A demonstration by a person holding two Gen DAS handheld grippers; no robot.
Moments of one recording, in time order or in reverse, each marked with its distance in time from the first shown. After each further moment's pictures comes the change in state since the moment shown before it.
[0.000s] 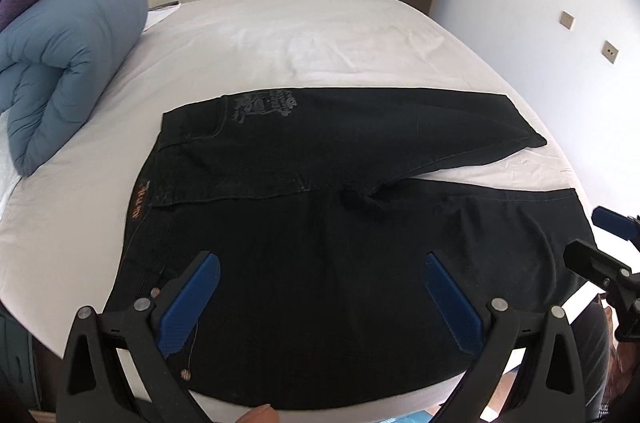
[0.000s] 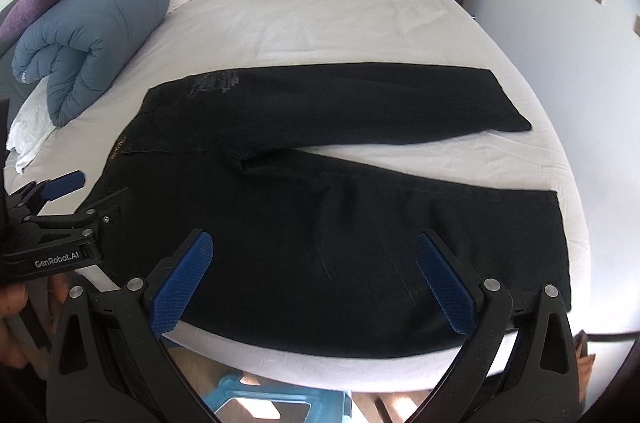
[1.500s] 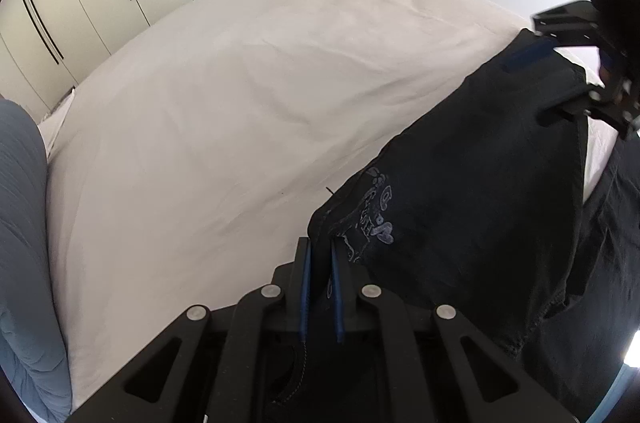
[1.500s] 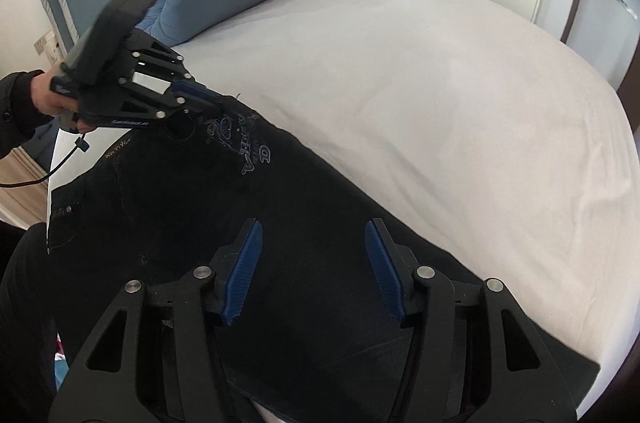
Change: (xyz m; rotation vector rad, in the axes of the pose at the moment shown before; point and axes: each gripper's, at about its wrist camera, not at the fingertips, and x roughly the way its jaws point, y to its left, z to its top) left arm 0.156 0.085 0.166 0.521 0.076 -0.081; right arm 0.272 0.027 0.265 -0.587 0.066 0.395
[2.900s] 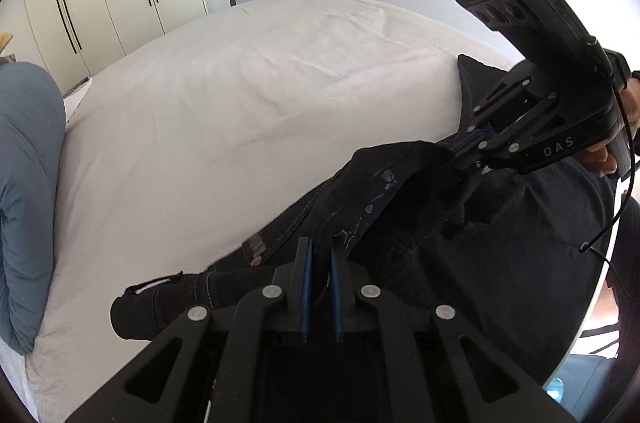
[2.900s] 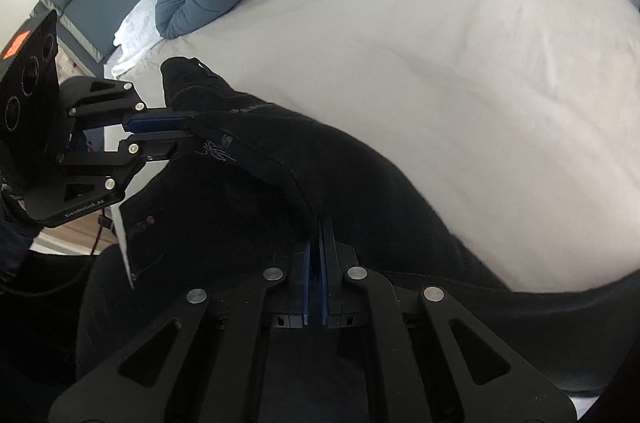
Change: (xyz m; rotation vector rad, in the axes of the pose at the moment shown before) left arm -0.078 -0.043 -0.089 -0.108 -0.101 -0.049; right arm 0.030 0.080 -0.007 0.238 0.156 0.197
